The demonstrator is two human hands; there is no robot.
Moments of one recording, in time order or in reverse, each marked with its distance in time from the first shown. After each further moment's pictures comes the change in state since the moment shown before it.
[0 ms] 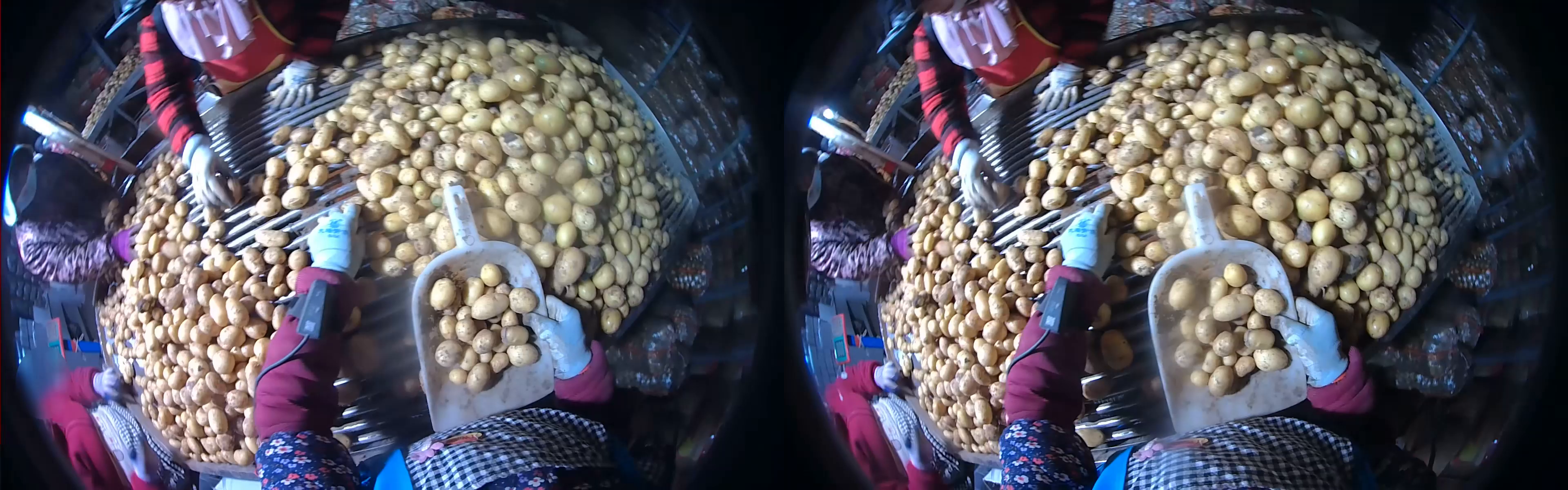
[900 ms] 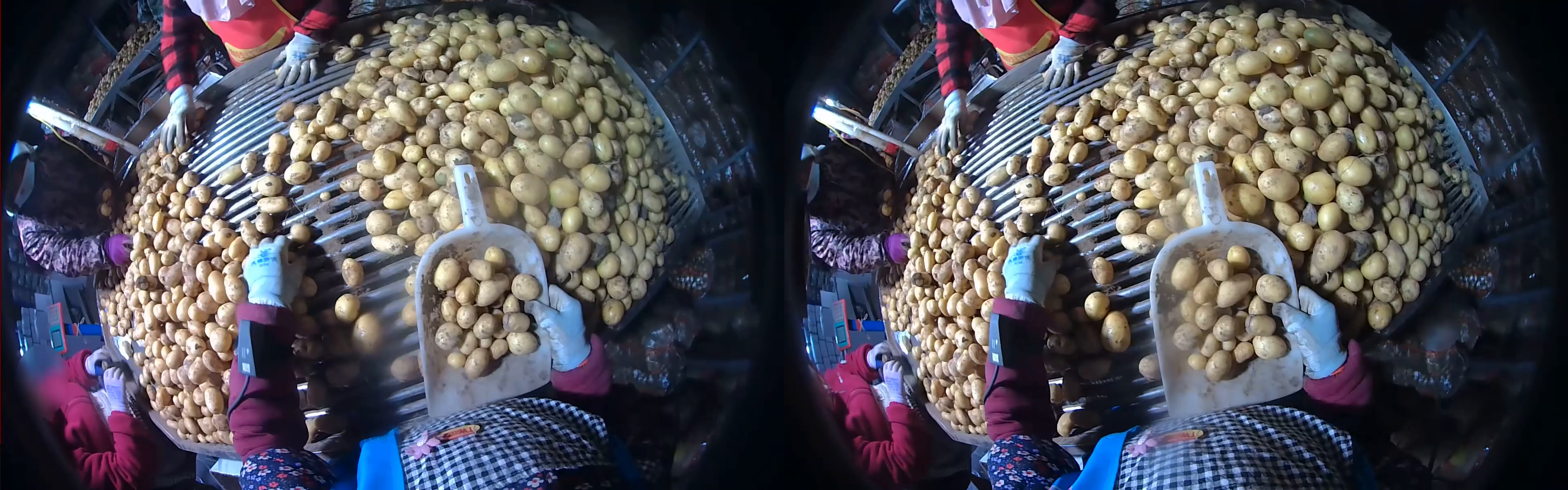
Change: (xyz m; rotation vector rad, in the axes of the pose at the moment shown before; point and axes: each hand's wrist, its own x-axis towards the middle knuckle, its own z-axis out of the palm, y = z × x) left_hand -0.084 -0.070 -0.067 0.243 -0.212 -0.278; right_hand -0.002 0.002 0.013 0.055 0.082 -0.026
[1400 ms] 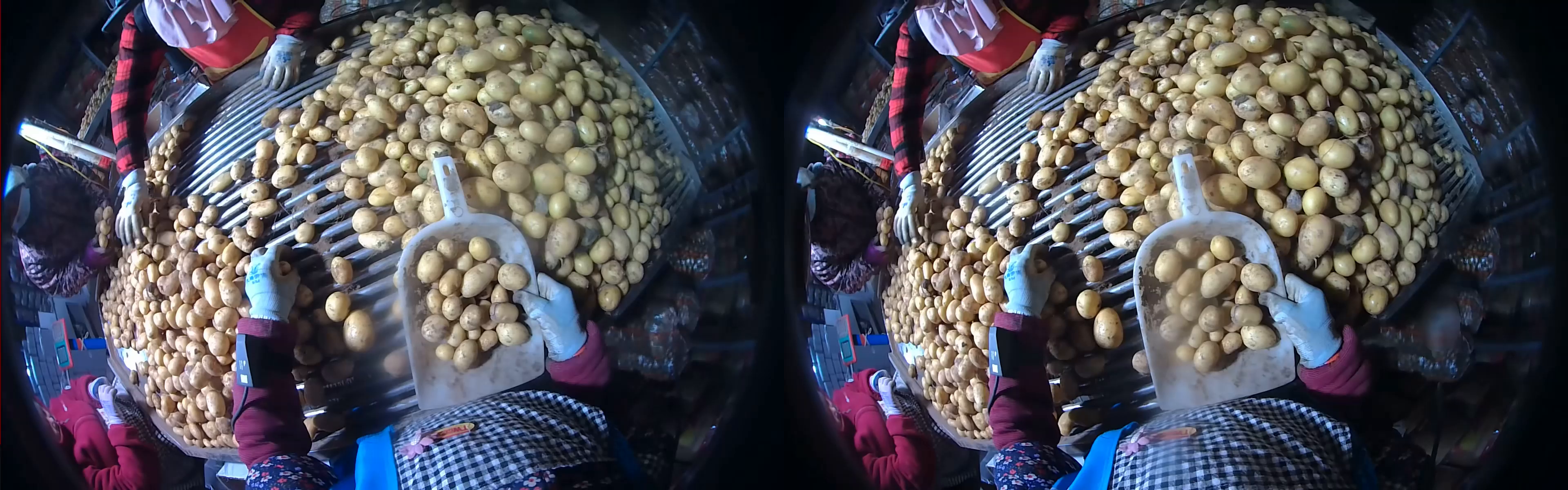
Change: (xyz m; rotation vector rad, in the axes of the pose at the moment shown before) left_hand -0.022 0.005 0.013 -0.340 0.192 0.055; right_hand -0.001 -0.005 -0.004 -0.130 -0.035 0.044
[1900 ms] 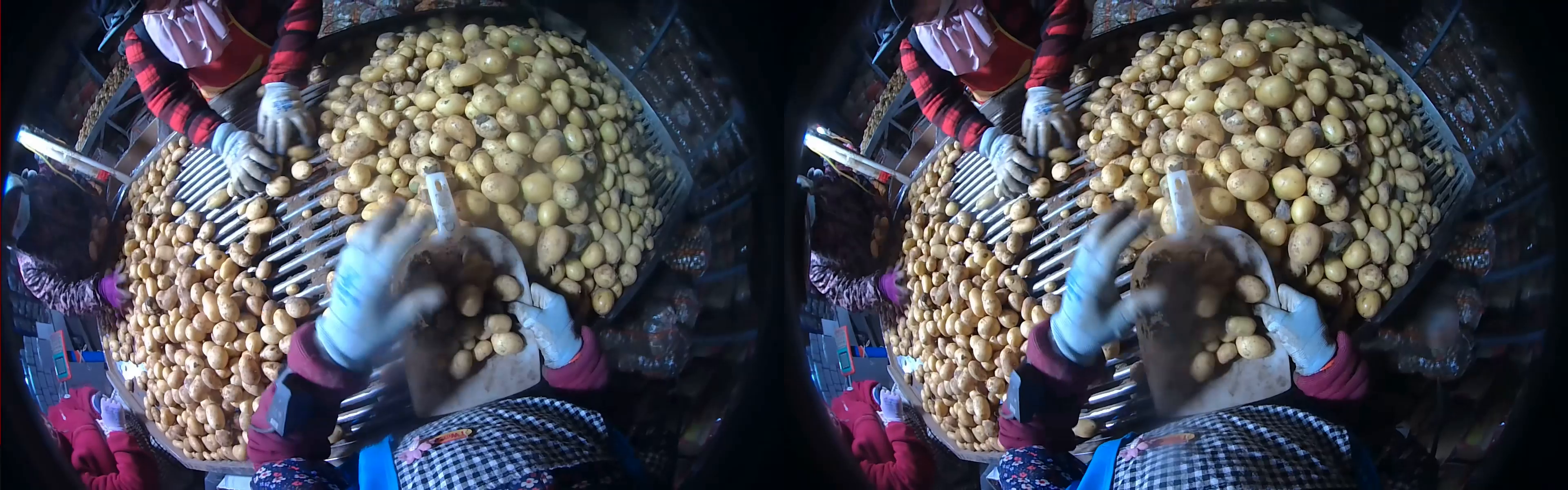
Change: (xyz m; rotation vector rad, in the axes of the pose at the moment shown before) left_hand -0.005 0.178 -0.057 -0.579 -0.113 0.674; right_hand -0.001 0.006 -0.007 0.023 -0.054 -0.053
